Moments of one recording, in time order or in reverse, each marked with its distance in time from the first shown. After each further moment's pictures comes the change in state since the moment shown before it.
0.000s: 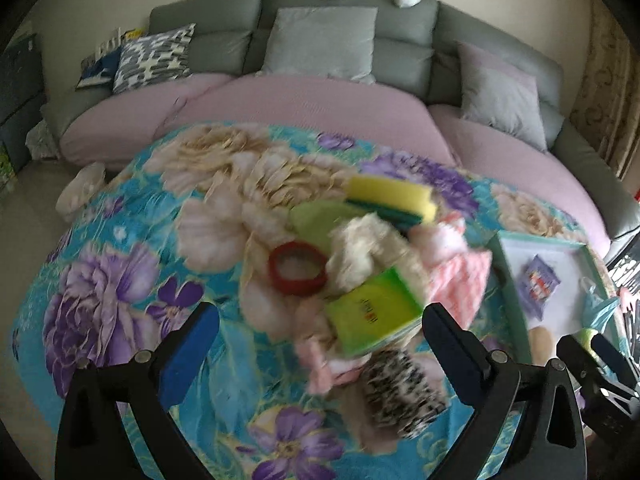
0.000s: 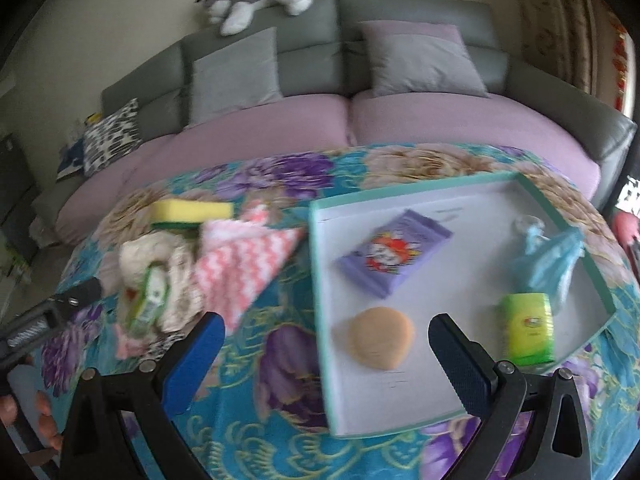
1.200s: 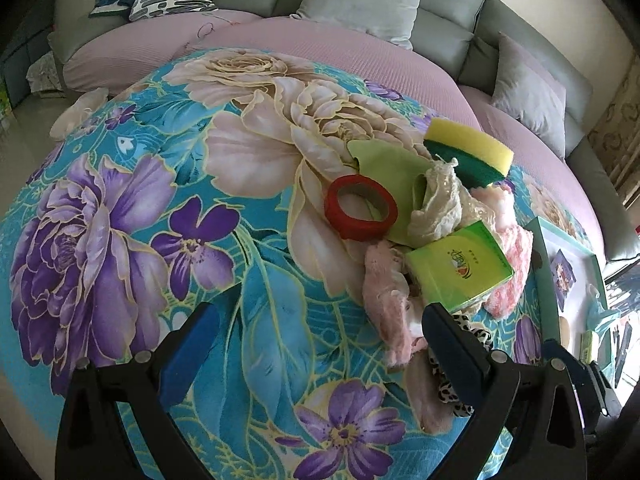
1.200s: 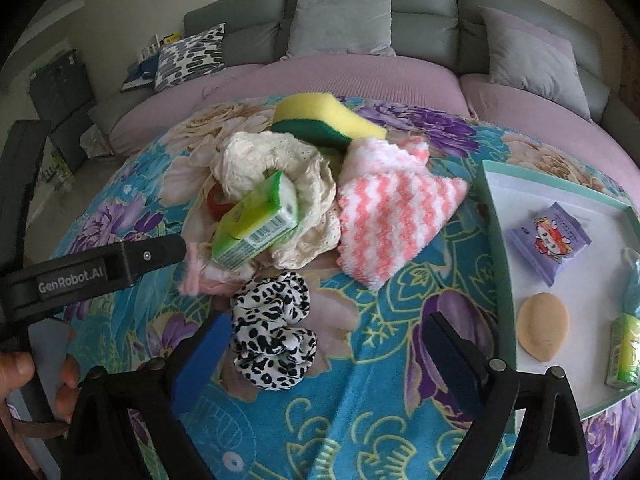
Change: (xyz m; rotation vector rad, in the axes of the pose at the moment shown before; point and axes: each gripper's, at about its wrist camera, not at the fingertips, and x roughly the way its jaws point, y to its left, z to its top) left arm 0.037 0.061 -0.020 -0.151 0.149 -0.063; right arm 0.047 0.101 -0.036 -0.251 0.145 0.158
